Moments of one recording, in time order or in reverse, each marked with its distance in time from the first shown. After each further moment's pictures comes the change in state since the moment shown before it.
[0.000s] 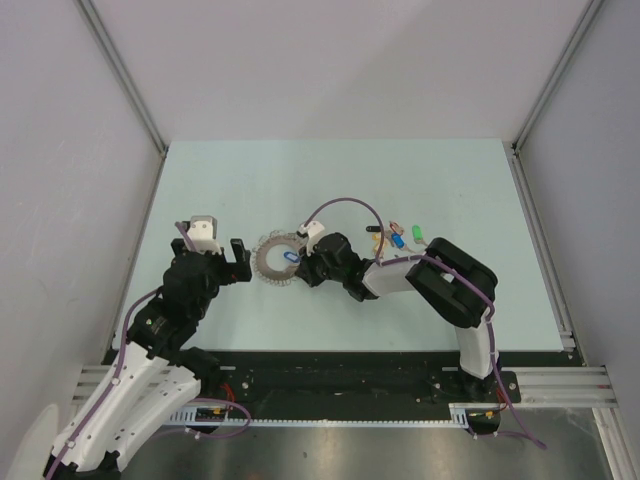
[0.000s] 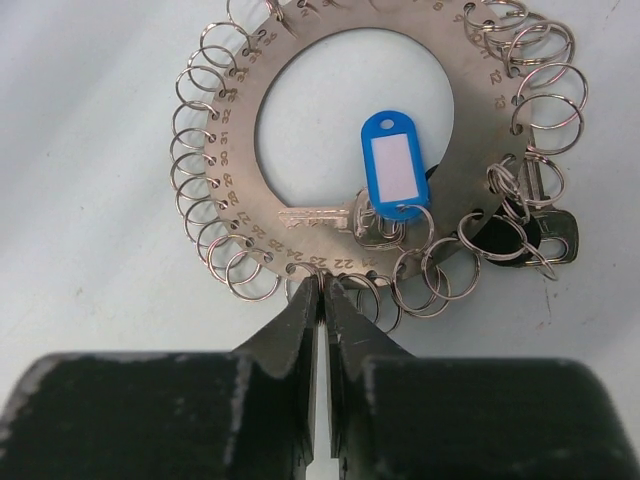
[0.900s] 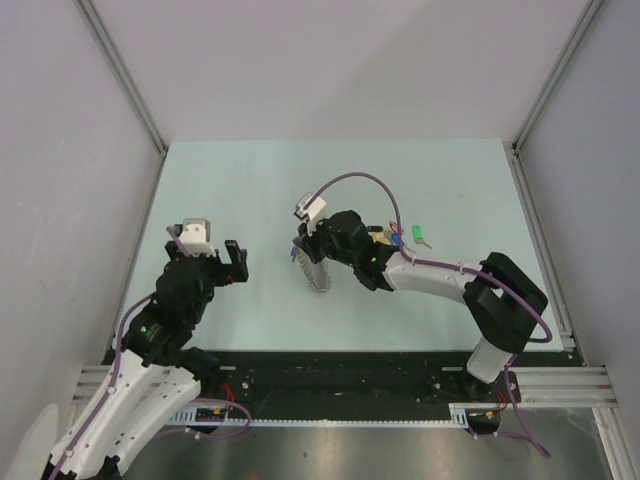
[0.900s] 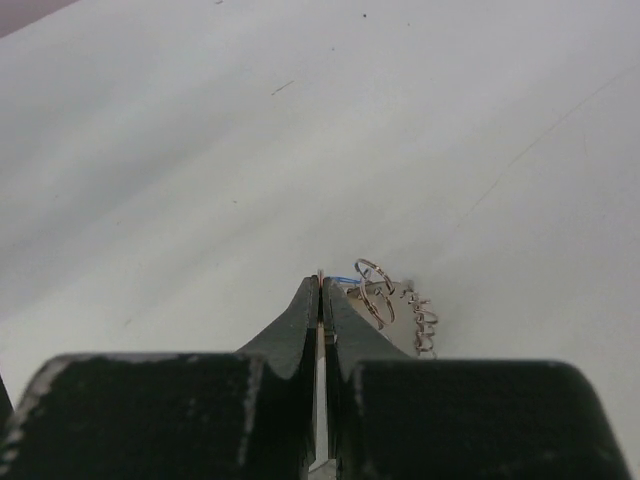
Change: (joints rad) left arm 0.003 -0.053 -0.004 0.002 -0.006 0.000; right arm 0.016 -0.313 0.038 -0.146 0.060 -0.269
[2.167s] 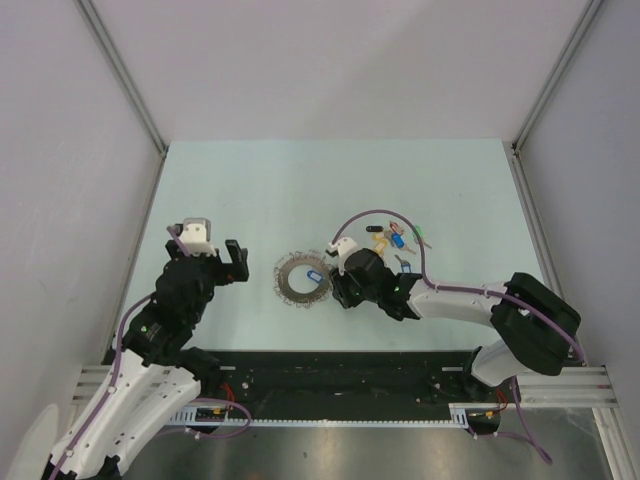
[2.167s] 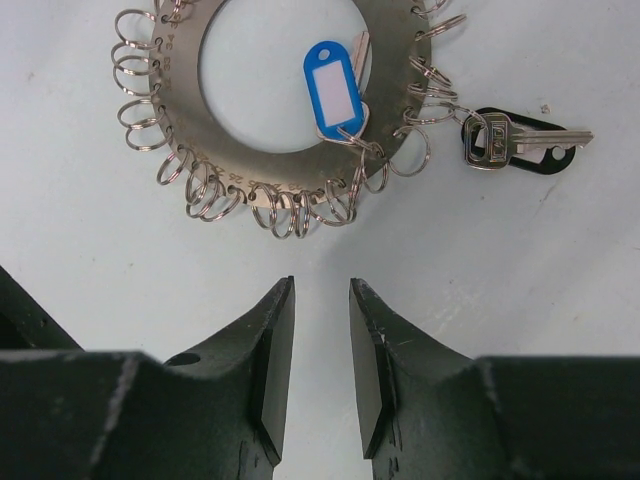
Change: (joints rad) left arm 0.001 0.000 -0.001 0.013 0.006 0.007; right arm 0.045 -0.180 -0.299 -0.293 0.106 0.235
